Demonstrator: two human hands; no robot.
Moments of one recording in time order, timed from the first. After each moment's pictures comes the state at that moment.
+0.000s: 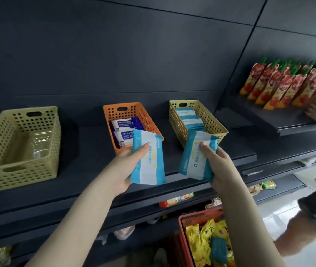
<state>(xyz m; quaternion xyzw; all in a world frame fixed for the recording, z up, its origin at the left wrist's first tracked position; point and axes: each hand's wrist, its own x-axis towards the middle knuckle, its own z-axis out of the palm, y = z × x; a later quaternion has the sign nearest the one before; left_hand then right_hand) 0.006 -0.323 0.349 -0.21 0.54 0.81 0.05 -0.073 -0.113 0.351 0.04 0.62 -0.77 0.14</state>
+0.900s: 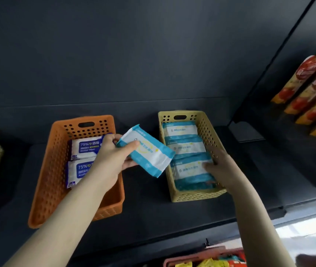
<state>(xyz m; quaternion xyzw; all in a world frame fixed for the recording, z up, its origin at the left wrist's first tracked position) -0.255 -0.324 0.316 -0.35 0.54 0.76 -0.12 -0.375 -0.075 0.283 -0.06 0.86 -0.47 0.21</state>
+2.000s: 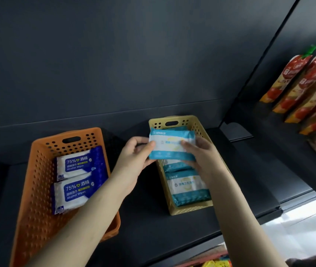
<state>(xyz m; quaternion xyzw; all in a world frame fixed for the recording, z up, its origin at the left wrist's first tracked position) -0.308 -0.301 0.302 -0.23 0.56 0.80 -0.06 -0.388 -0.133 0.304 0.04 0.67 -0.71 0.22</state>
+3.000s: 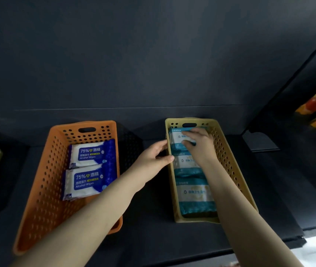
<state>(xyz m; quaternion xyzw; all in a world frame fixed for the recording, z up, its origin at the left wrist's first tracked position) -0.330 -0.306 0.264 -0.19 0.72 0.67 0.02 -0.465 -0.173 0.245 -0.22 0.93 -0.30 0.04</state>
